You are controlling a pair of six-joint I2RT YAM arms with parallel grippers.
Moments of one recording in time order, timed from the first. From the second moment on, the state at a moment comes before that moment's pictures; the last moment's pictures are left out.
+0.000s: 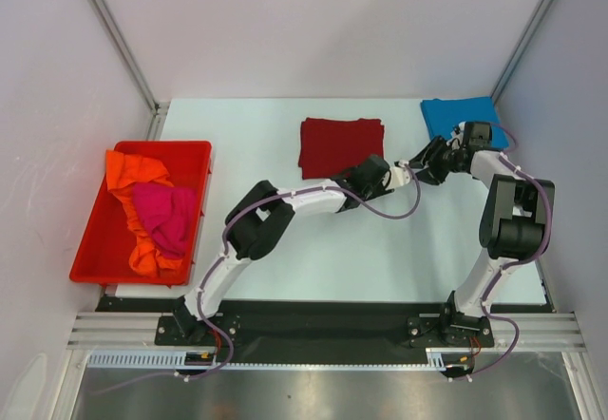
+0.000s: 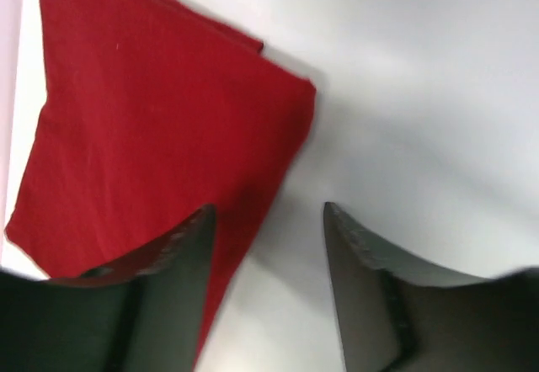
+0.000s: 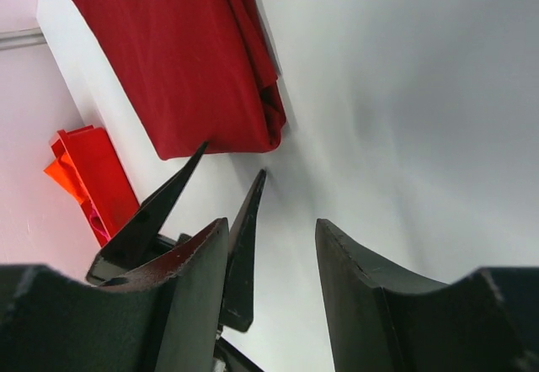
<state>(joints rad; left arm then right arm) -0.91 2.36 1.76 -0.06 -0.28 0.56 -0.16 1.84 1.22 -0.35 -0.66 0.59</state>
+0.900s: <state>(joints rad) -0.86 2.37 1.85 -0.19 -0.20 0.50 -0.08 2.17 1.45 -0.18 -0.75 0.77</state>
